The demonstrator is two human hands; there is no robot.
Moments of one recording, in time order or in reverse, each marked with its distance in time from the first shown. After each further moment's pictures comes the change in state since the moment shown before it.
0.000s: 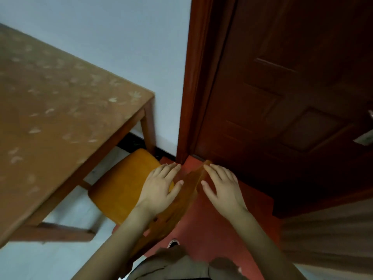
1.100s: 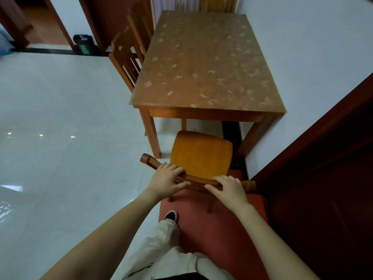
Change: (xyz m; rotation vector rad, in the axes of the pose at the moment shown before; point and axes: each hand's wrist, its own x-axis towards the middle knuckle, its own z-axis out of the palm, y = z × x) left_hand -0.099 0.102 0.094 0.074 0.365 -0.940; right_hand 0.085 0.063 0.074 0.035 -0.610 -0.893
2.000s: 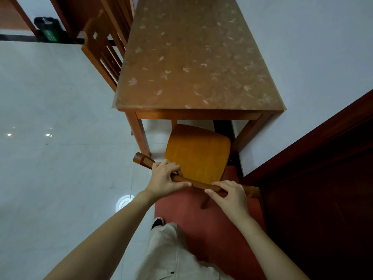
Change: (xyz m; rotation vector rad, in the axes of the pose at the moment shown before) left_hand 0.076 -0.071 0.015 -0.344 0.142 0.027; right_hand 0.048 -0.022 0.019 0.231 0.314 0.084
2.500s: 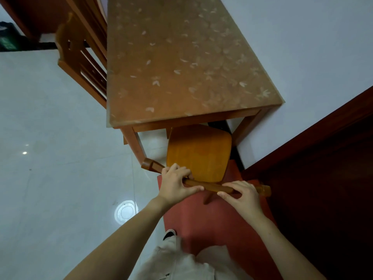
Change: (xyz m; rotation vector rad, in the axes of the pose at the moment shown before) left_hand 0.054 -0.039 -0.030 -0.025 -0.071 0.073; right_hand 0.042 -0.033 0.027 -0.001 0.055 0.125
